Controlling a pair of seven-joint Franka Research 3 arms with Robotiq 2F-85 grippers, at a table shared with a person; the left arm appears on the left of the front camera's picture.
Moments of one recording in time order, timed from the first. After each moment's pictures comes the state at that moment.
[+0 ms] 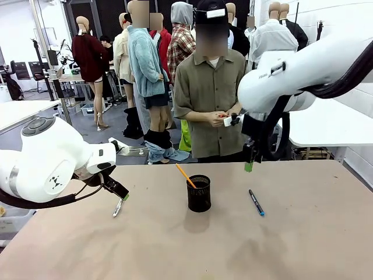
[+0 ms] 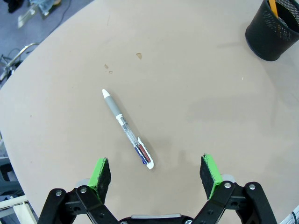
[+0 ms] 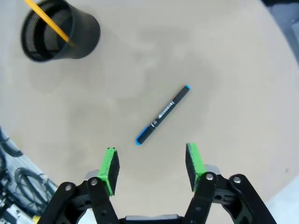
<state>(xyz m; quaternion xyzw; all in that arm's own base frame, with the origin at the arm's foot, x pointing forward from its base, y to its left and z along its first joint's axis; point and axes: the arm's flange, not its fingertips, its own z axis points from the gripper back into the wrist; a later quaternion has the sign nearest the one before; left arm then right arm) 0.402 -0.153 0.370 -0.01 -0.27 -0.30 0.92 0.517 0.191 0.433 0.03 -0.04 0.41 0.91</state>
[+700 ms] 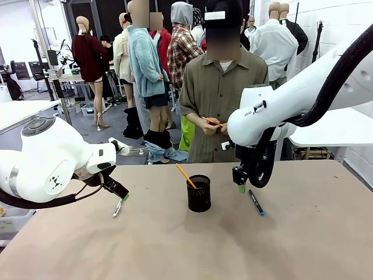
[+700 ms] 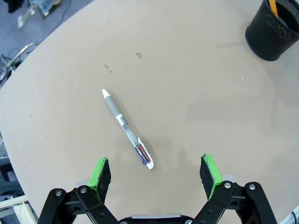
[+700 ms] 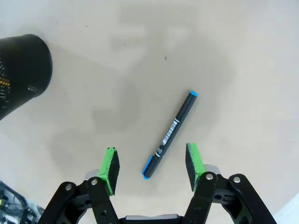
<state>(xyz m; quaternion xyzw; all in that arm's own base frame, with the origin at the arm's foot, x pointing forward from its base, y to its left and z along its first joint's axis) 0.402 -0.153 0.370 -0.01 -0.27 -0.30 0.92 0.531 0.208 0.349 0.00 -0.01 0.29 0.96</state>
